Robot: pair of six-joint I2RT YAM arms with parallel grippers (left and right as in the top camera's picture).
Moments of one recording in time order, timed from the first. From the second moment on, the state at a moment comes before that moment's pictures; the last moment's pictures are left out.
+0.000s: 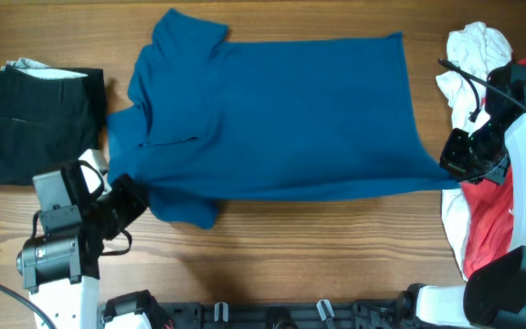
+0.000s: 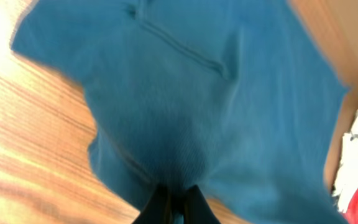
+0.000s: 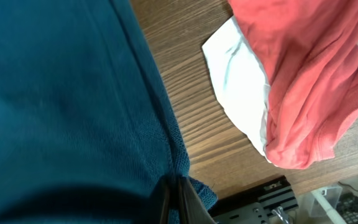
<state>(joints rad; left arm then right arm) 0.21 0.84 0.80 -0.96 0.35 -0.52 -0.27 1.57 1.39 -1.43 0.04 0.22</state>
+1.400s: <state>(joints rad) 0.24 1.59 0.82 -0.01 0.50 -0.53 -0.21 1.90 1.38 -0.80 -0.06 0.20</state>
